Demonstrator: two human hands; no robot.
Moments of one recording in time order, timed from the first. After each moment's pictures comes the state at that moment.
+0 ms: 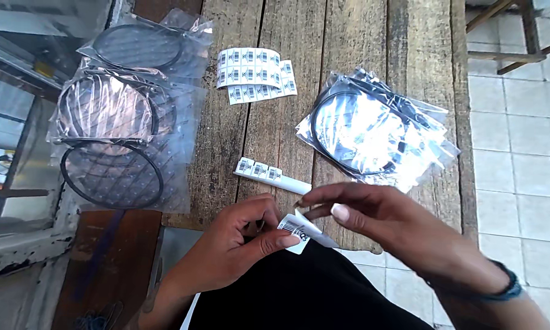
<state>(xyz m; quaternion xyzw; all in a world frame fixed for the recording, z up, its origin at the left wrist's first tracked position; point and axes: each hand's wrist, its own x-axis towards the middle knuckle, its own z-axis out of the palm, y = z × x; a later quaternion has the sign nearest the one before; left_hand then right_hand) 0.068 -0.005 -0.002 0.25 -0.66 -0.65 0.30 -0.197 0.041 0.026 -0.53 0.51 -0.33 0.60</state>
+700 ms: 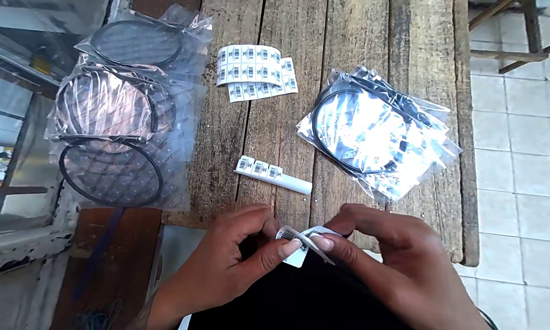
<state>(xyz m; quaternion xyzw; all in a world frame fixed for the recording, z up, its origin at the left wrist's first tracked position) 0.075 0.008 0.005 0.27 -0.69 -0.60 0.29 -0.166 0.074 0.023 -0.62 0.55 -0.41 0.37</state>
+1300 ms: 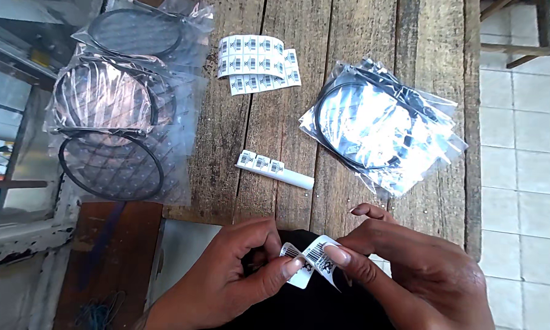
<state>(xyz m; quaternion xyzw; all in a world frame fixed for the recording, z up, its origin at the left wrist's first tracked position) 0.079 0.025 0.010 0.26 -0.65 -0.65 0.28 -0.158 0.093 0.033 -0.60 0.55 -0.45 0.36</state>
